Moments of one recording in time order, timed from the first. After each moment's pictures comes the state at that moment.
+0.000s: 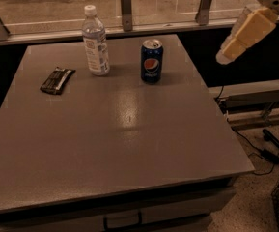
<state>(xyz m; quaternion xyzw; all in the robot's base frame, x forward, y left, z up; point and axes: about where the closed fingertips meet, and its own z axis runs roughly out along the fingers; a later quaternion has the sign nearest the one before) 0.549 -0.185 1.050 -0.58 0.73 -0.04 0.37</state>
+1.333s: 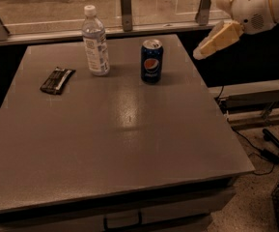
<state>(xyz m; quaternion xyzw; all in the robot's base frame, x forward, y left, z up) 0.632 -0.166 1.002 -0.55 0.68 0.13 0.47</state>
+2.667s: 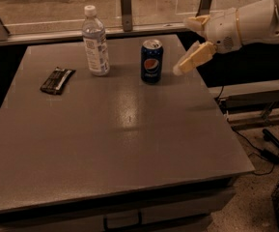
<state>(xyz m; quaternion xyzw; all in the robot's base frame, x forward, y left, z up) 0.640 -0.114 0.950 -0.57 0.64 0.22 0.47</state>
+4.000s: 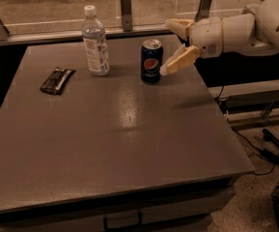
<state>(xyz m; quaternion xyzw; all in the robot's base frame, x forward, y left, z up) 0.649 -0.075 0.945 -0.57 0.56 0.31 0.52</state>
